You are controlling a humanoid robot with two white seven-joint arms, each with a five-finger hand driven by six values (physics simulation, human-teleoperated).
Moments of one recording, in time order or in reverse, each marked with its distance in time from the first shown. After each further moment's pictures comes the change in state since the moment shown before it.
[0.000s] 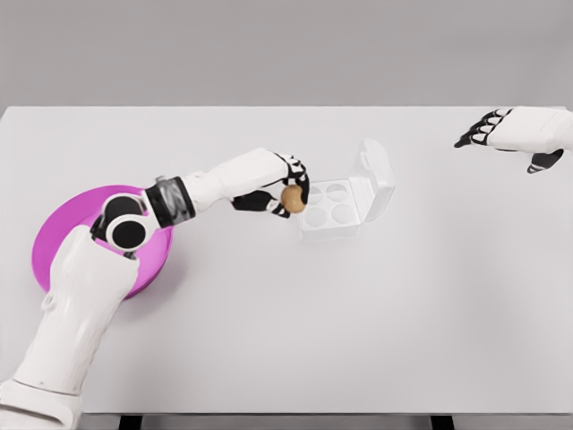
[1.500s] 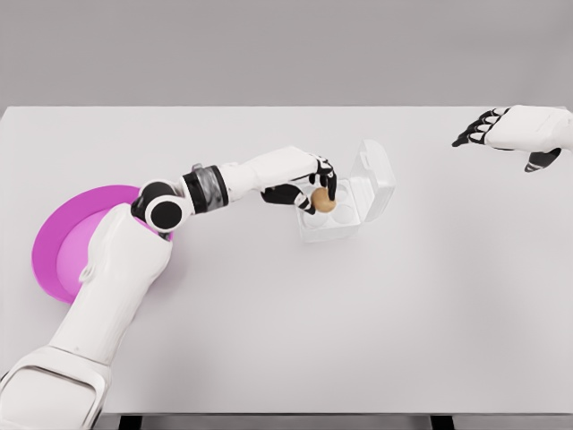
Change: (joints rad) left arm -0.123 -0.090 -0.056 0.210 -0.031 0.000 0.000; right arm -0.002 0.006 -0.002 0.001 0.000 0.000 0.000
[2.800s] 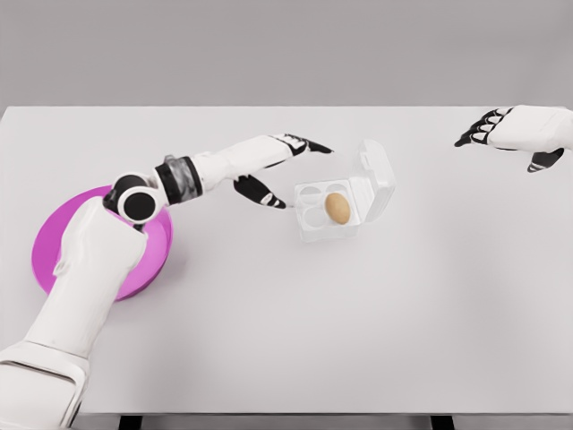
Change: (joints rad) left arm -0.017 0.080 0.022 0.015 0.057 0.000 0.000; right arm 0.000 -0.007 -0.001 -0.001 0.000 0.000 0.000
